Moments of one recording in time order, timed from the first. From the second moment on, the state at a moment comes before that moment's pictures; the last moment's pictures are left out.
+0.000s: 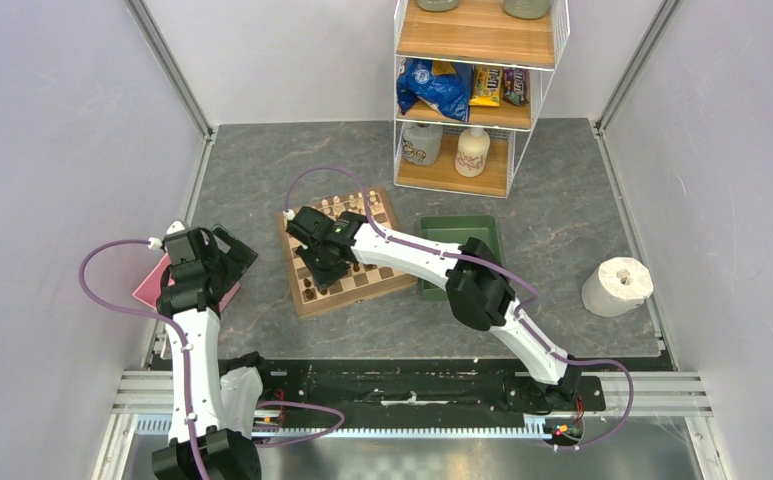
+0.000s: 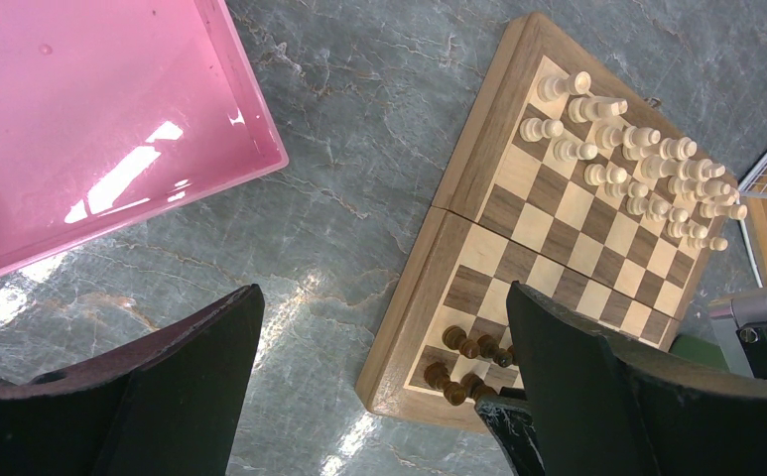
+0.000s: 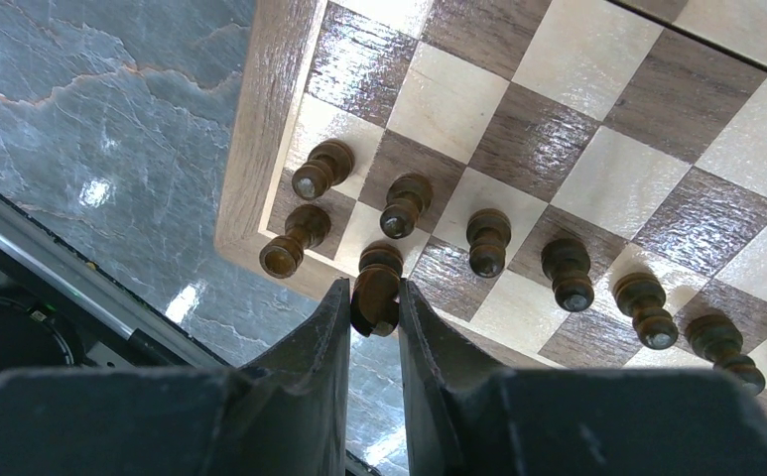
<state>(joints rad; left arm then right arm) 0.32 0.78 0.72 -0.72 0.03 -0.59 1.08 2.36 2.14 -0.87 -0.03 0.44</state>
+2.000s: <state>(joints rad) 0.33 0.79 0.72 -0.72 0.04 -0.59 0.56 1.68 1.31 -0.73 0.14 0.47</state>
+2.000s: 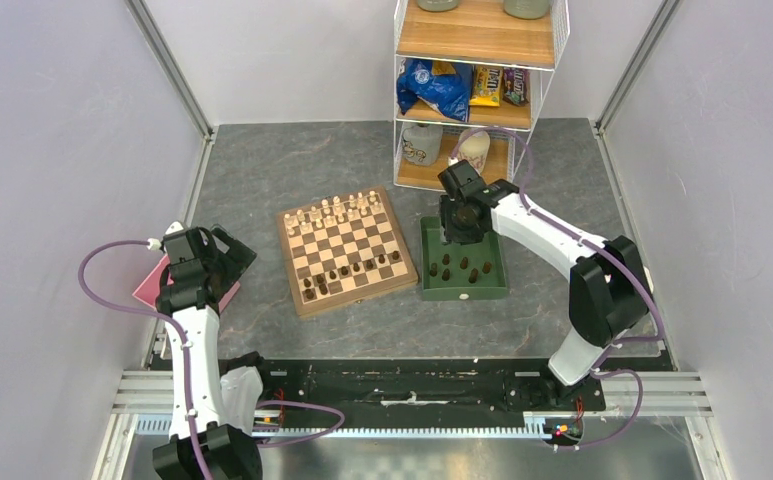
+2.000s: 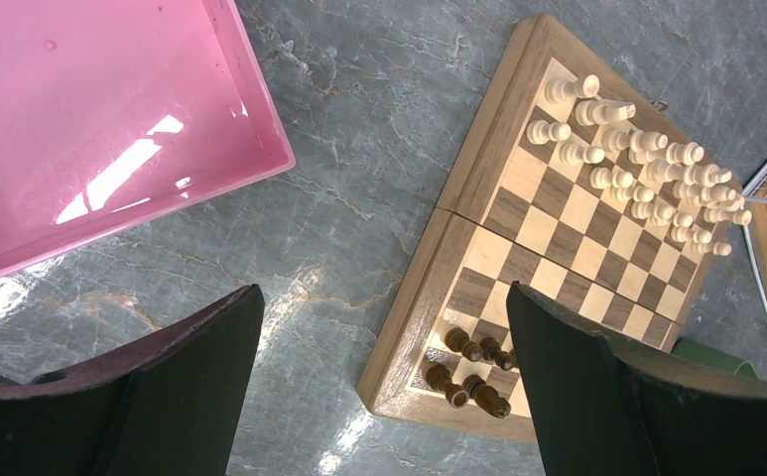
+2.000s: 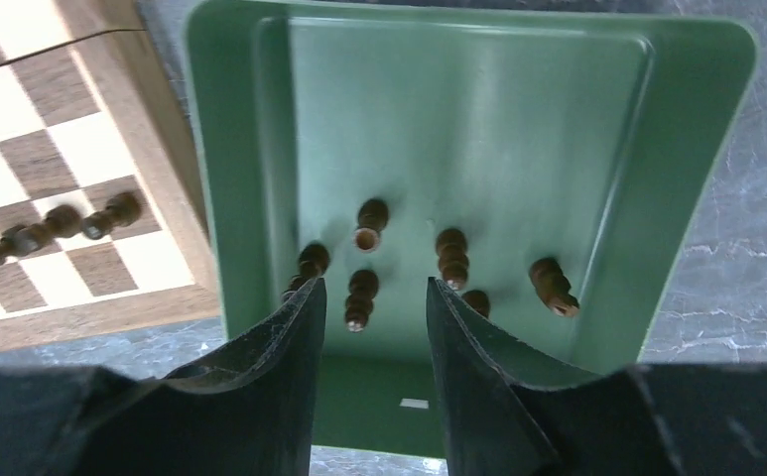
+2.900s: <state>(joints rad) 0.34 0.81 0.72 -0.72 0.05 -0.59 0.49 1.60 1.22 -0.73 0.14 0.48</state>
